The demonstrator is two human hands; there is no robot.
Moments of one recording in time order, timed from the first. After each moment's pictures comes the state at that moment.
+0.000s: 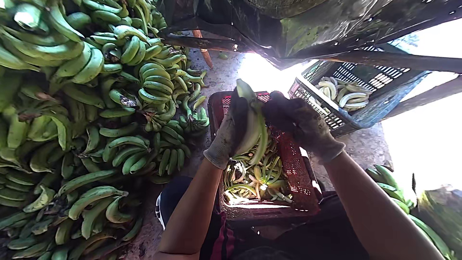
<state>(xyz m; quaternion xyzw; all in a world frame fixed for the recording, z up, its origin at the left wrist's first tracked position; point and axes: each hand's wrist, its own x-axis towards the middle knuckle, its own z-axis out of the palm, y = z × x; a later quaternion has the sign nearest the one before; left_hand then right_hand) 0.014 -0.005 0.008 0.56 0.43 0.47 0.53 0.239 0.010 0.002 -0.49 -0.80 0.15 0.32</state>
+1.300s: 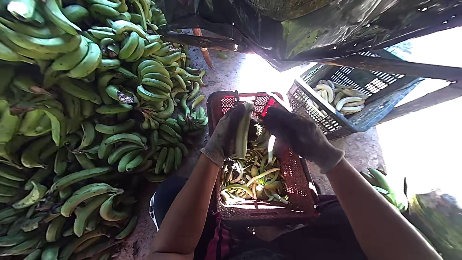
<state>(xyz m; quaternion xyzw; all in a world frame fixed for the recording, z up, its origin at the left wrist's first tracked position) 0.002 0.002 -0.024 0.34 0.35 0.45 0.75 0.246 -0.003 -0.003 -0.50 -0.81 0.21 0.23</state>
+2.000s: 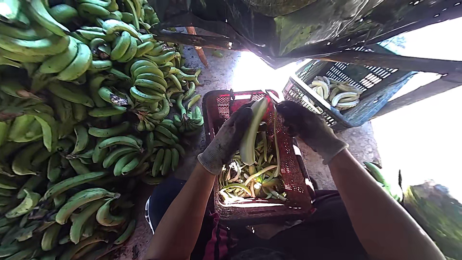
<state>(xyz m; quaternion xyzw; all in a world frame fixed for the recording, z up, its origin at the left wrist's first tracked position) 0.012 -0.016 -0.002 0.48 0.36 0.42 0.68 0.263 0.005 0.001 -0.60 -0.66 0.35 0.28</state>
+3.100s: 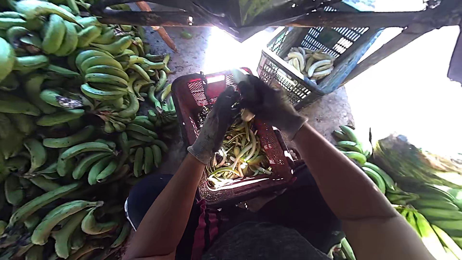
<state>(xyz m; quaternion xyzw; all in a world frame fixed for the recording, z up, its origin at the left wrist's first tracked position) 0.052 -0.019 -0.046 0.55 0.38 0.39 0.64 0.254 0.001 -0.005 -0.62 -0.70 0.27 0.24</state>
